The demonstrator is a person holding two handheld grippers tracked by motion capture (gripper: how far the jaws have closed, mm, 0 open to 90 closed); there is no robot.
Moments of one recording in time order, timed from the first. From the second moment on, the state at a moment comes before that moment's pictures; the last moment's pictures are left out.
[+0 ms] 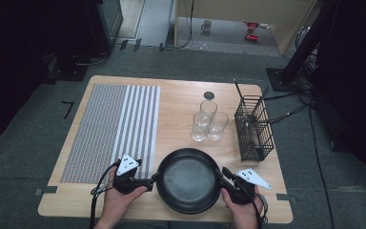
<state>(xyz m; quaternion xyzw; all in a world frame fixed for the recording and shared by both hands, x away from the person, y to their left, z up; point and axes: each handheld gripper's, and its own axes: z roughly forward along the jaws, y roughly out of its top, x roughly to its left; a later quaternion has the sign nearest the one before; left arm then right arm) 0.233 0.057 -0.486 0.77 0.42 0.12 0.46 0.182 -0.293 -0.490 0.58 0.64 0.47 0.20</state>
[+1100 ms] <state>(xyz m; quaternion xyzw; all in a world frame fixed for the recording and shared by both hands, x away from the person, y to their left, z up) 0.217 0.036 -0.505 0.78 0.41 0.08 0.47 0.165 -0.289 -0.499 0.62 0.60 0.46 0.20</state>
